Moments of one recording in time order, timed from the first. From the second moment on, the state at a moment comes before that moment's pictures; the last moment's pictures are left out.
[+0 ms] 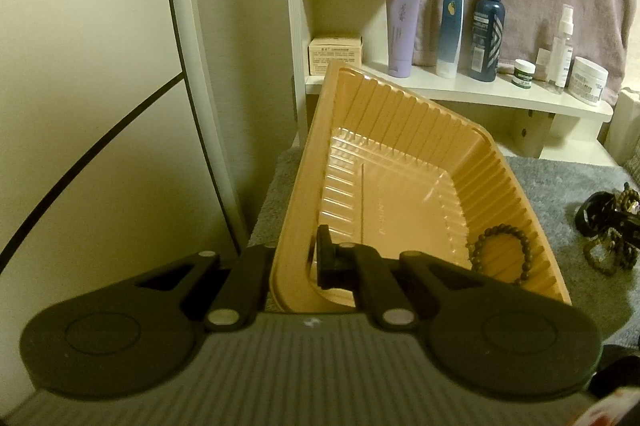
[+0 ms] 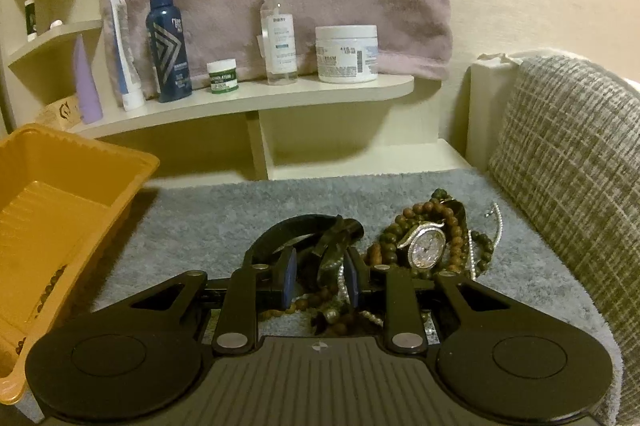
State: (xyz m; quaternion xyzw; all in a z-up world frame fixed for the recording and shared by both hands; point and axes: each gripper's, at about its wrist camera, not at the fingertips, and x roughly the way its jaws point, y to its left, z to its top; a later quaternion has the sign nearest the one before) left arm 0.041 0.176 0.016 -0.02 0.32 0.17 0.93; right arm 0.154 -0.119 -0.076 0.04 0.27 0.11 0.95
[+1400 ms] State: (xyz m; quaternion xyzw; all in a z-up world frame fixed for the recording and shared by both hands) left arm 0.040 0.178 0.015 -0.02 0.32 0.17 0.93; right arm 0.145 -0.110 -0.064 0.01 0.24 0.12 0.96
